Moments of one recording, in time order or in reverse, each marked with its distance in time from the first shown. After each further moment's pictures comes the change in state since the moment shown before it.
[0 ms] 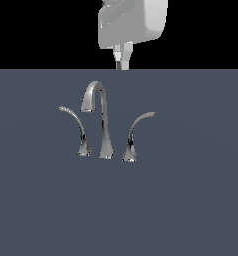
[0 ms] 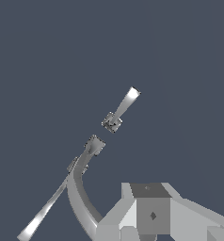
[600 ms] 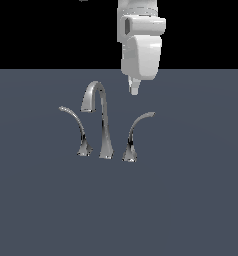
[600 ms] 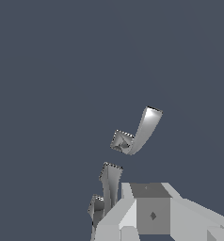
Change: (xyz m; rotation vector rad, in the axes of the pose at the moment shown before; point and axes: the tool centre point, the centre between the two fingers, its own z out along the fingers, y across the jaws) arm 0.048 -0.024 0.063 -0.004 -0.008 0.316
